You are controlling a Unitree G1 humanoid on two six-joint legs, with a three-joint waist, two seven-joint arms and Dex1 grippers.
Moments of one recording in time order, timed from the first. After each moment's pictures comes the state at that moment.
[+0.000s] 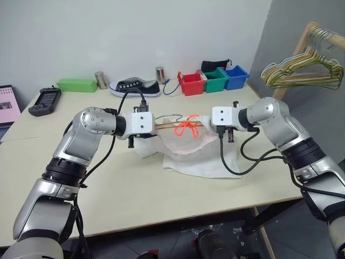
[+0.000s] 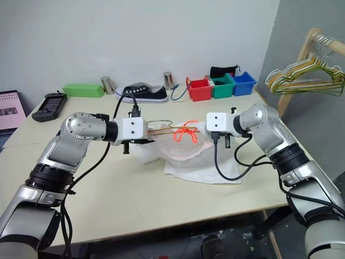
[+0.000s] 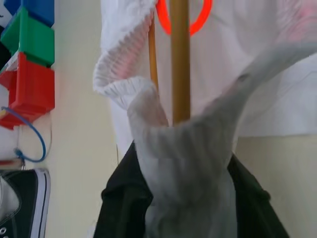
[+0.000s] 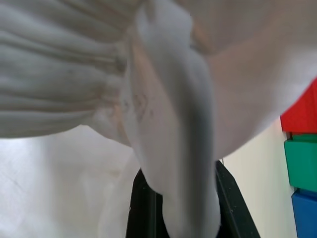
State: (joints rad) left arm -0.77 0.76 -0.24 0.22 0.09 0.01 -1.18; right arm -0.97 -0.64 0.49 0.29 -0.26 0.23 1.09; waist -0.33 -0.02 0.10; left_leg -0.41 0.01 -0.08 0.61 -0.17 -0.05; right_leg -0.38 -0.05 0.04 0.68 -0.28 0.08
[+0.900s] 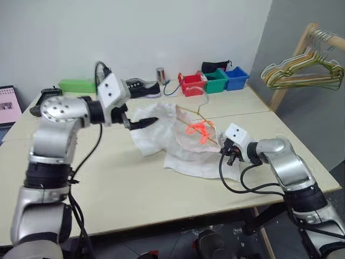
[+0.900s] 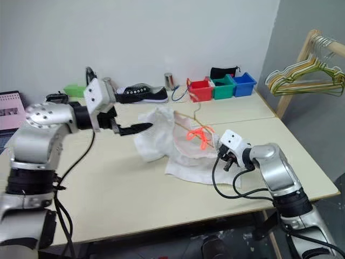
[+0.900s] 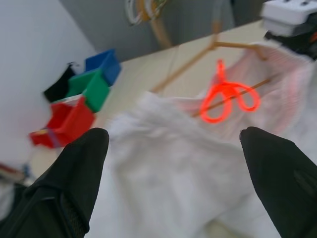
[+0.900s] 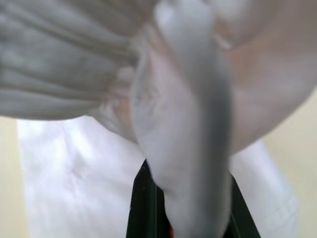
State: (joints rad) left arm -0.61 0.68 0.00 -0.09 -0.32 0.43 -1.09; right arm -0.45 -0.46 0.11 -0.28 -0.07 1.05 0.84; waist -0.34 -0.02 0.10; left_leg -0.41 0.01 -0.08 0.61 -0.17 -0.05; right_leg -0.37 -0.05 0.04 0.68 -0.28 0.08
